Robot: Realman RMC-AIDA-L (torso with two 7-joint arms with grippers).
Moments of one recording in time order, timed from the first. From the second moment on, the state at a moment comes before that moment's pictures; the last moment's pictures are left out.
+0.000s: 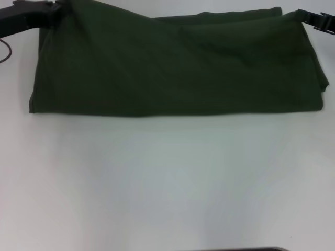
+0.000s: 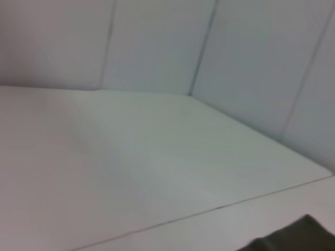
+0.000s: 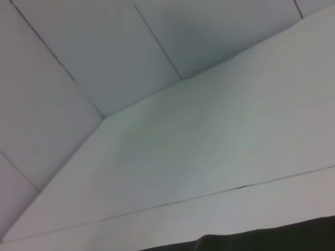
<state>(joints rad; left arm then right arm) -0.71 -2.05 0.39 0.61 2.14 1.20 -1.57 0.60 2.03 -0.20 -0.54 -2.16 -1.22 1.75</state>
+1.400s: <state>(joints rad) -0.76 -2.07 0.48 0.59 2.11 0.86 -1.59 0.72 2.03 -0.27 -0.52 -2.10 -0.99 1.76</state>
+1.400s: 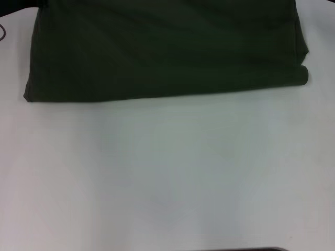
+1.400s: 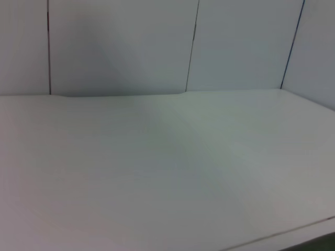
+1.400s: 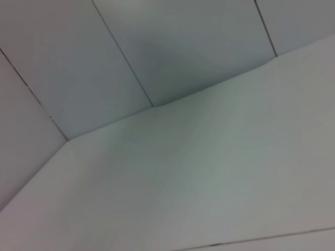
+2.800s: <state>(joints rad) -0.76 -2.16 0.59 0.58 2.03 0.57 -1.55 0.73 2.08 -0.36 -0.47 -2.09 -0.78 1.72</state>
